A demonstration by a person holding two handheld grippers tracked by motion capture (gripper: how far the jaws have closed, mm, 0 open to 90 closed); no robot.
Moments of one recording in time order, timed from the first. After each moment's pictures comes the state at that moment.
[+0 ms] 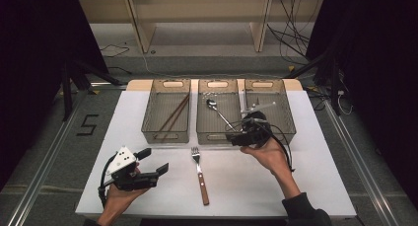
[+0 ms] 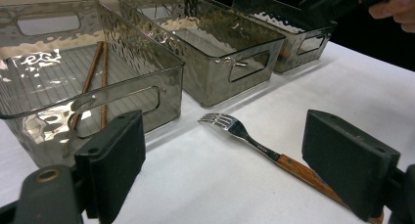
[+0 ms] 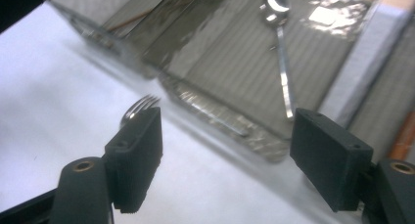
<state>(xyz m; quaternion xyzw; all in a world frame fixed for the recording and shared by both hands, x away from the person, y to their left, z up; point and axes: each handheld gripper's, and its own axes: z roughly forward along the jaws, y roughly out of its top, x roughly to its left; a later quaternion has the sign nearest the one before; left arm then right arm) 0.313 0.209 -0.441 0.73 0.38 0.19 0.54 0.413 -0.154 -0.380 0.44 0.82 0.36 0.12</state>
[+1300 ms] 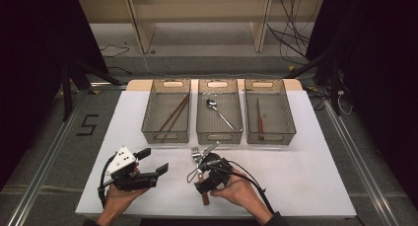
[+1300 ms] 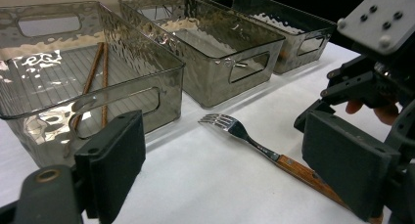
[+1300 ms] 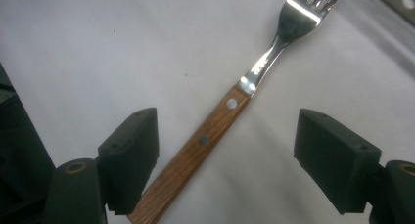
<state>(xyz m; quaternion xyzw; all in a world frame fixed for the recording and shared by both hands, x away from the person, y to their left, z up) 0.312 0.210 -0.441 0.73 0.38 0.19 0.54 0.350 -0.054 -0.453 0.32 0.92 0.24 0.04</state>
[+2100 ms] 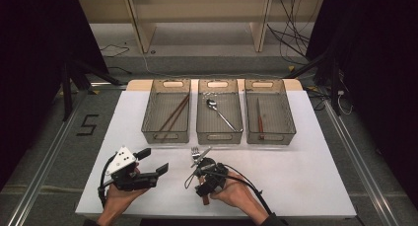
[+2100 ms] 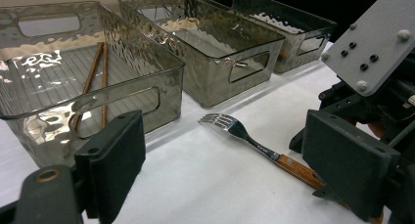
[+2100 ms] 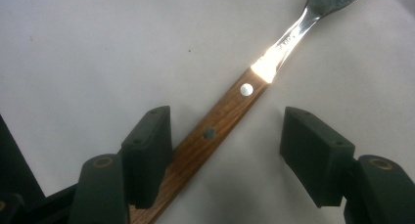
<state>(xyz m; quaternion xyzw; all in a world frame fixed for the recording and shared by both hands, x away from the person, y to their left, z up) 0.312 0.209 -0.441 0.73 0.38 0.19 0.54 0.348 -0.043 -0.469 0.31 0.93 0.19 0.05</state>
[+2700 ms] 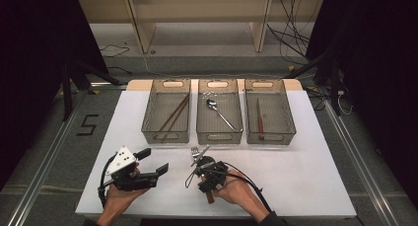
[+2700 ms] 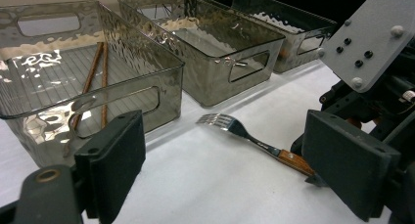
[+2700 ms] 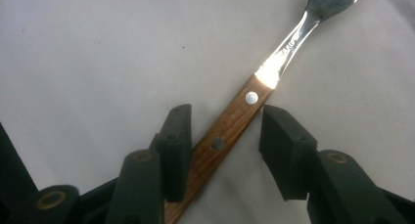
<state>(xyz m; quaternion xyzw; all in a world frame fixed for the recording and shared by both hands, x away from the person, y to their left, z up) 0.312 0.210 -0.441 0.73 0.38 0.19 0.54 0.353 -0.043 -0.465 0.30 0.94 0.17 0.05</state>
